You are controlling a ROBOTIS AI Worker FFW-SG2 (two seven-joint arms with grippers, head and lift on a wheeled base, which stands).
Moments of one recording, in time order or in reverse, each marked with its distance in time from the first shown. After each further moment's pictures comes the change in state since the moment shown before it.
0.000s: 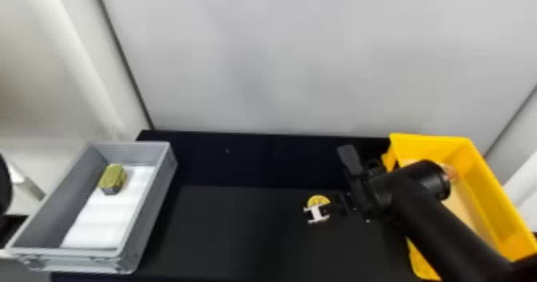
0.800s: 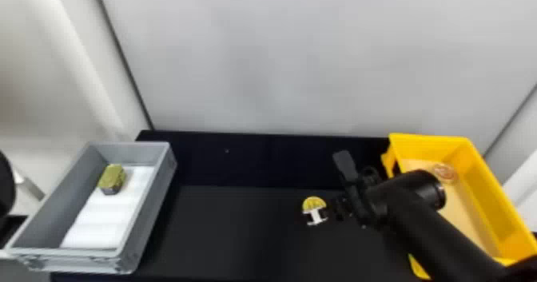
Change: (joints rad) left arm 0.002 -0.001 -0.005 0.007 -0.001 -0.022 -0.009; right arm 0.007 0.015 0.021 0.062 -0.002 -0.100 -0.013
